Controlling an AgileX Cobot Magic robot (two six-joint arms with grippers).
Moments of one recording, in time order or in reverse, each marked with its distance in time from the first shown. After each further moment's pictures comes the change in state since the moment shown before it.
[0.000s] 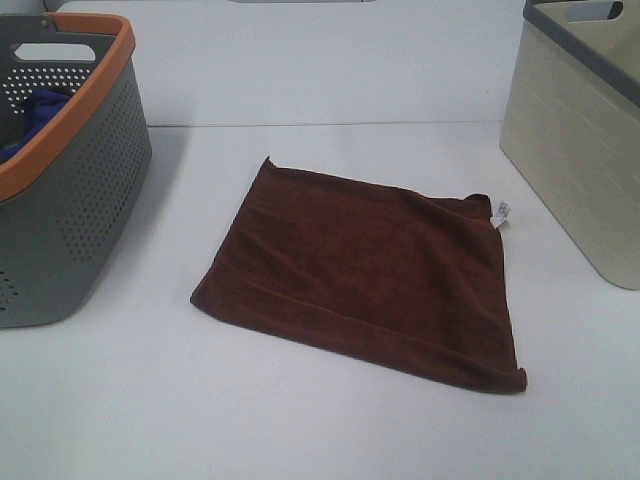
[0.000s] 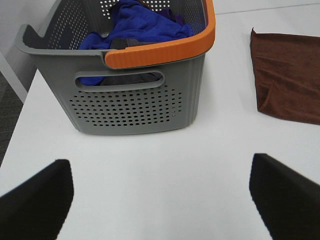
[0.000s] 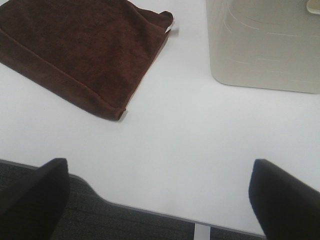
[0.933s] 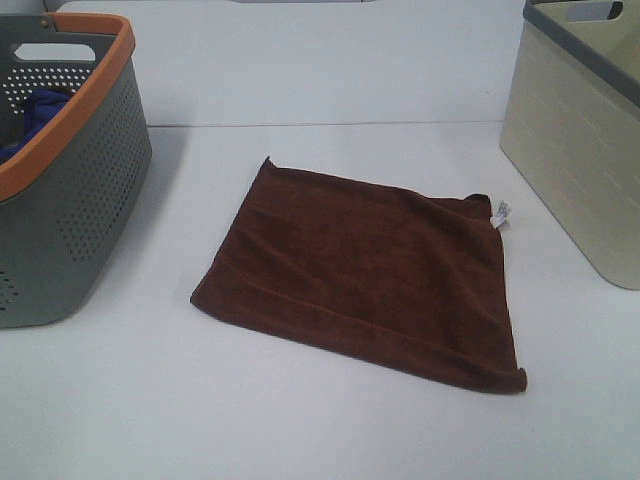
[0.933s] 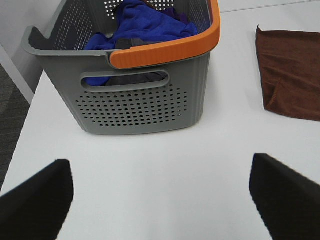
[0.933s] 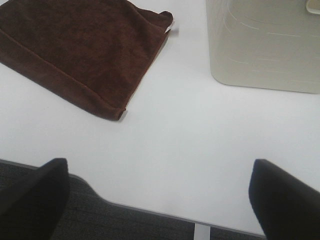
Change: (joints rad) left arm 0.000 0.000 0.000 0.018 0.000 0.013; right arm 0.000 0.000 0.000 0.000 0.000 0.000
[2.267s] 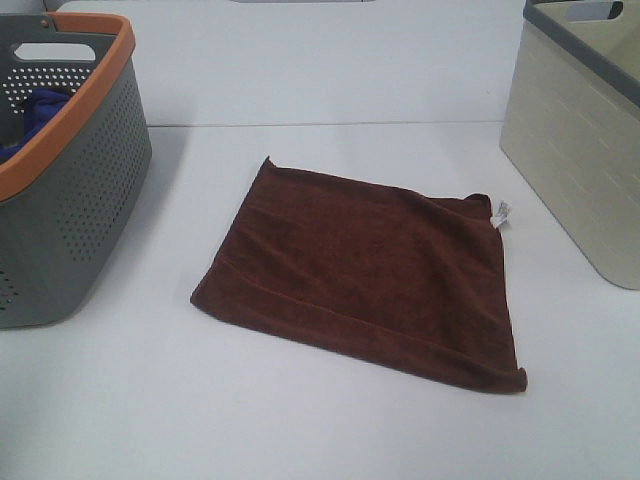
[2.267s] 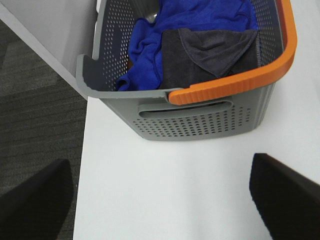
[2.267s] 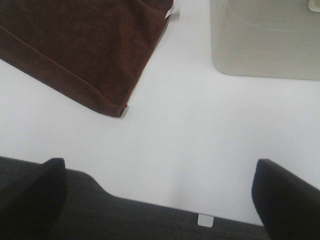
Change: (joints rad) left arm 0.000 0.559 -0.266 0.191 -0.086 0.018; right arm 0.000 0.320 -0.166 -0.004 0.001 0.022
